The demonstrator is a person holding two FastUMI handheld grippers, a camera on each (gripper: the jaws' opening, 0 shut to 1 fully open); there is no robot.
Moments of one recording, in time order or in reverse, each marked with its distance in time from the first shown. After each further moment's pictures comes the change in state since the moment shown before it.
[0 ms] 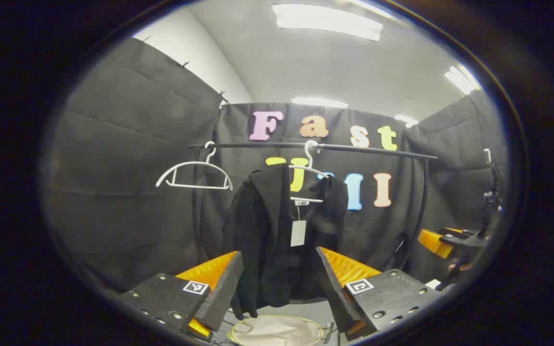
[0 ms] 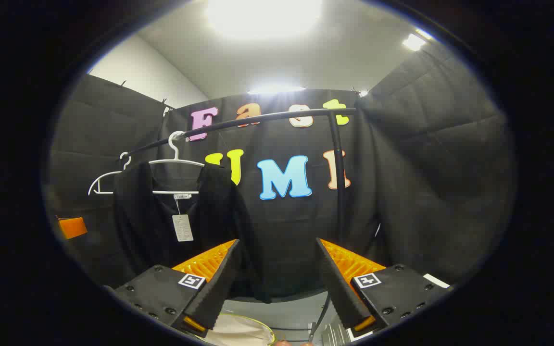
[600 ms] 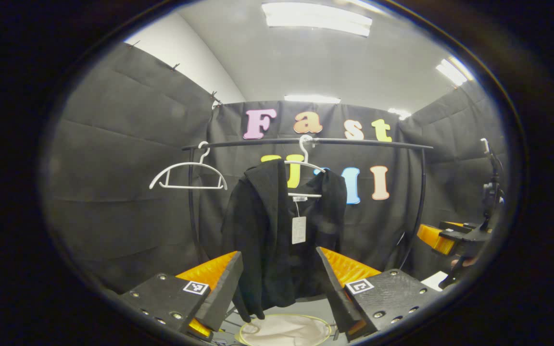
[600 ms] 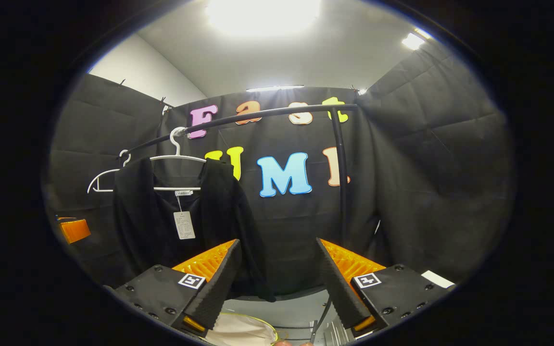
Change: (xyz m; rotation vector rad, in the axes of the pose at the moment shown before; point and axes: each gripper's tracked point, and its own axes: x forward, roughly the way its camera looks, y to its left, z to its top) left arm 0.010 -0.001 -0.006 0.031 0.011 -0.034; right arm -0.003 0.003 -0.010 0.002 0.011 -0.017
